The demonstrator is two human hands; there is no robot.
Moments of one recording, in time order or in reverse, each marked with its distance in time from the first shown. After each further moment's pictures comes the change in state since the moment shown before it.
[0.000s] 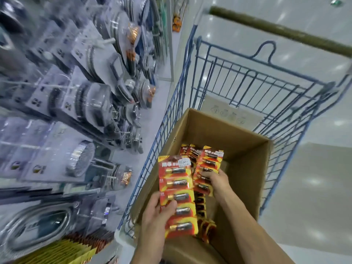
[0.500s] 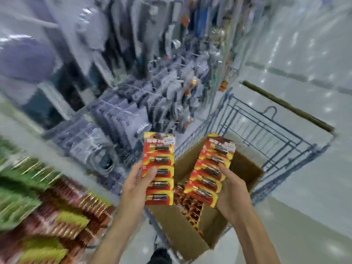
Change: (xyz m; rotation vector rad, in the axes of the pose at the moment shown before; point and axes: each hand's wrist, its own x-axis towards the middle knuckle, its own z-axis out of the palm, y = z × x) left_hand -0.183 -0.006 -0.029 -0.193 0.181 0.583; right_hand -0.306 -0.045 -0.060 0.047 -0.764 -0.264
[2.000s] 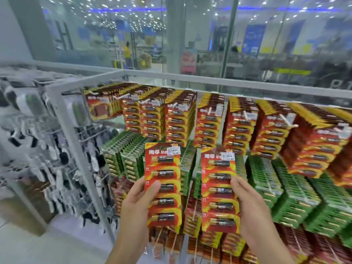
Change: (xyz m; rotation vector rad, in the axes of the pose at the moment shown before) left_hand -0.634 0.049 -0.516 -0.547 1.181 0.578; right_hand -0.458 0.442 0.451 -0.649 -0.966 0.312
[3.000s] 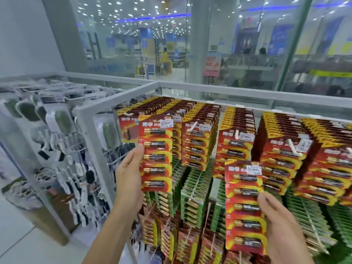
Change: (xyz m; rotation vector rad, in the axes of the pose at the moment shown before) left_hand 0.199 0.120 -0.062 0.028 0.123 0.283; right_hand 0.115 0.018 0.112 0.102 -0.021 0.042
